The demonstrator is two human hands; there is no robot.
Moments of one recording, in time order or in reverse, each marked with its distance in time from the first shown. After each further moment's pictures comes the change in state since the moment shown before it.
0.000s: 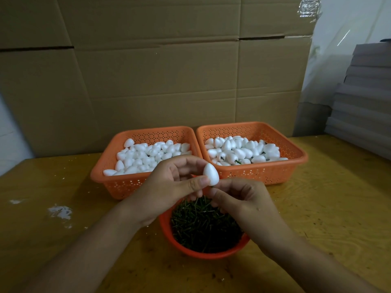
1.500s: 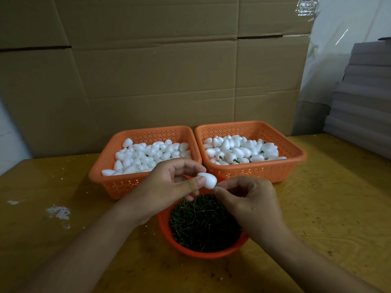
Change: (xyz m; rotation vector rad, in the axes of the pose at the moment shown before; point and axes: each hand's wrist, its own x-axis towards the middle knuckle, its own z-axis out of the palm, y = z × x) left_hand 0.003 -0.006 -0.004 0.120 0.041 -0.079; right_hand 0.005 0.018 -0.004 -0.300 0.254 -0.043
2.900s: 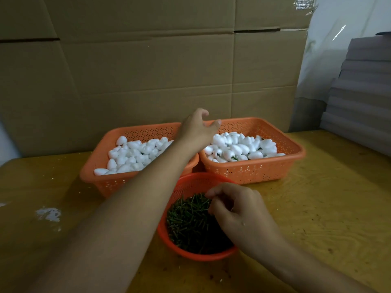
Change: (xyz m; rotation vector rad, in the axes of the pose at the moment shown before) left_hand 0.150 0.005 0.020 0.420 0.374 0.000; right_hand -0.009 0.006 0.010 -0.195 -0.171 -0.034
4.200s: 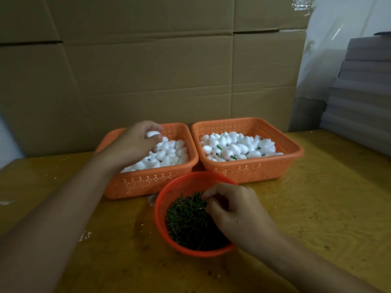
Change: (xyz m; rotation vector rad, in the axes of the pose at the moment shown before) left_hand -0.047 -0.051 -0.114 0.143 -0.081 -0.014; right_hand 0.001 0.002 -0.001 -0.017 -0.071 -0.055
